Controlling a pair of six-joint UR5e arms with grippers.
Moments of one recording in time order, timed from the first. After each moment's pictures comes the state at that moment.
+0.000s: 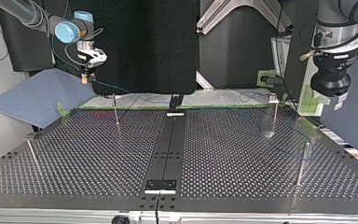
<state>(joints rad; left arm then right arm) 0.09 -1.25 -1.71 -3.64 -1.77 -1.93 1.68 -0.83 2.00 -0.99 1.46 1.90</state>
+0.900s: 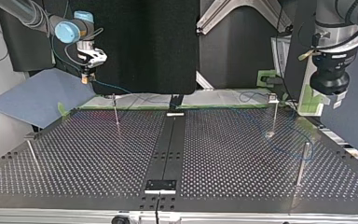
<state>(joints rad) 0.09 -1.25 -1.72 -3.63 -1.79 -1.92 1.68 -0.83 2.00 -0.99 1.46 1.90</state>
